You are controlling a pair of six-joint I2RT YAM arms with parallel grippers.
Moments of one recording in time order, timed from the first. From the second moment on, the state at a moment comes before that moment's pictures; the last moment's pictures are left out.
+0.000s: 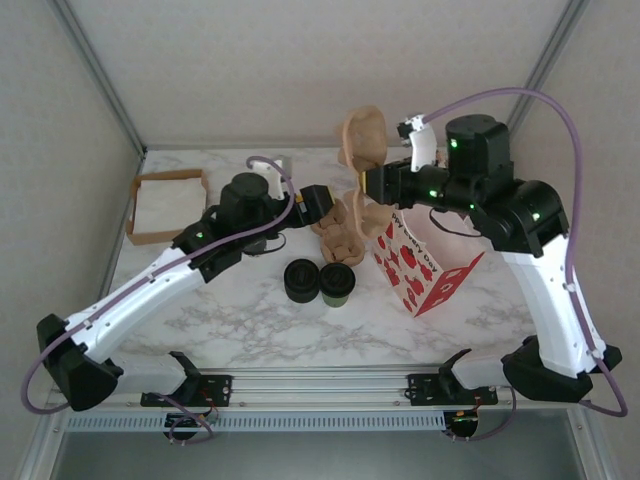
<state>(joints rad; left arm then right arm) -0.73 1.29 1.26 -0.28 0.05 -0.80 0.63 1.34 2.04 -1.15 -0.23 0.26</state>
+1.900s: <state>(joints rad) -0.95 1.56 1.41 -0.03 0.26 -0.95 0.53 1.31 1.94 -1.53 0.39 0.19</state>
